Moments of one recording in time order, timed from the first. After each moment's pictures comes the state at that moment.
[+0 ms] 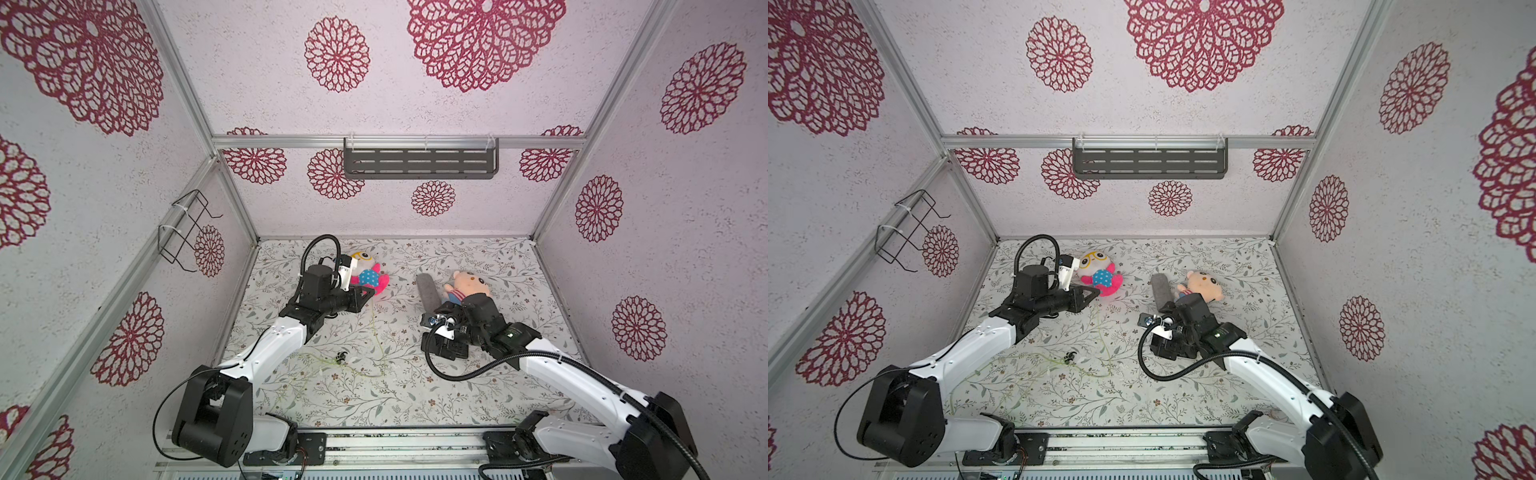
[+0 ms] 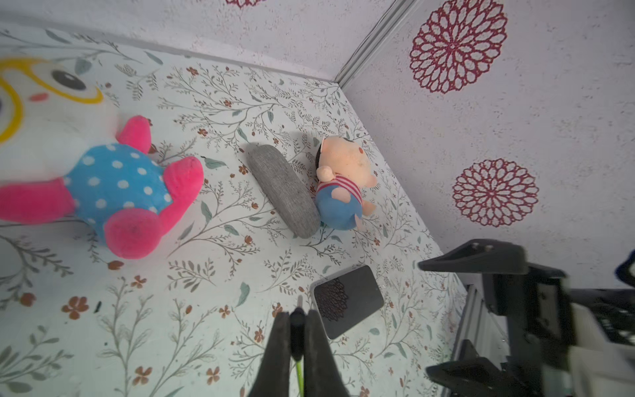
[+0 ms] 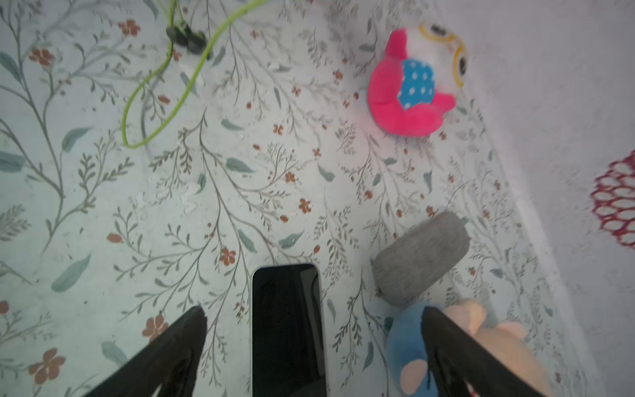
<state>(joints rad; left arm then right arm) -0.33 1.40 0.89 0.00 0.54 -0.41 0.63 1.20 0.80 -0.43 -0.19 -0.74</state>
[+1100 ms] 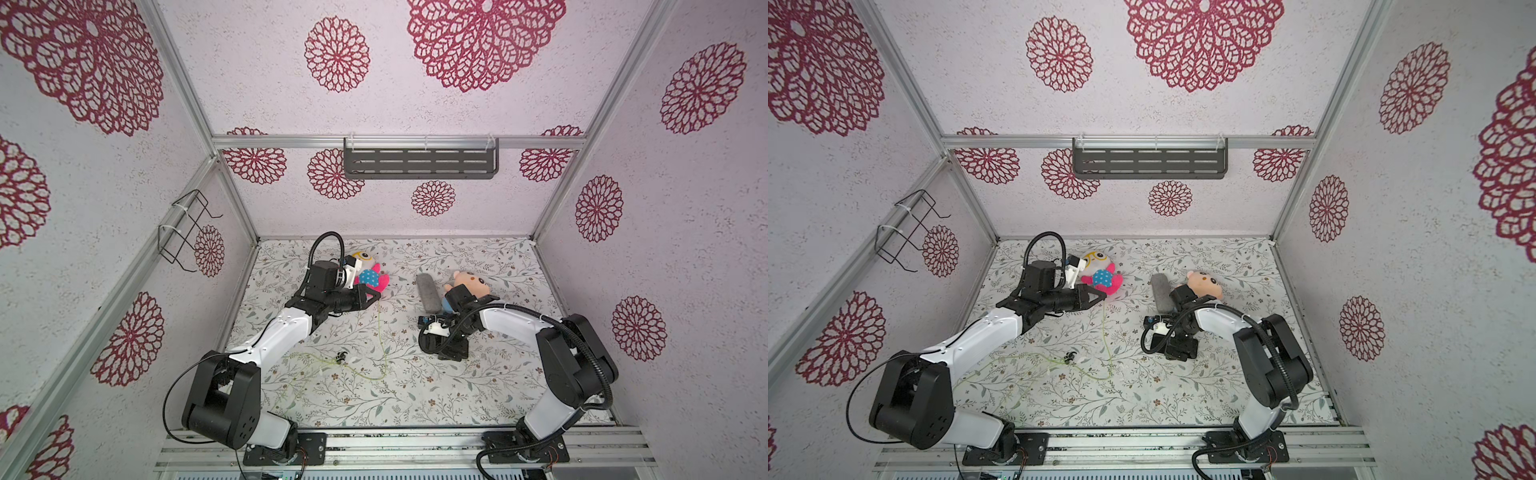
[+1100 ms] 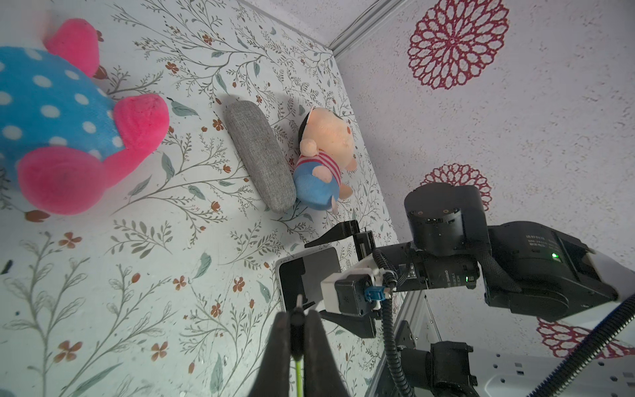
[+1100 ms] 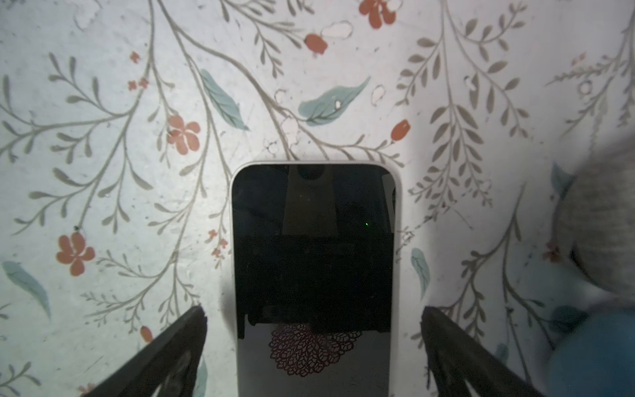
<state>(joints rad) -0.33 1.47 0.95 -0.09 0.63 -0.53 0.49 1.70 1.00 -0.66 -0.23 -0.89</state>
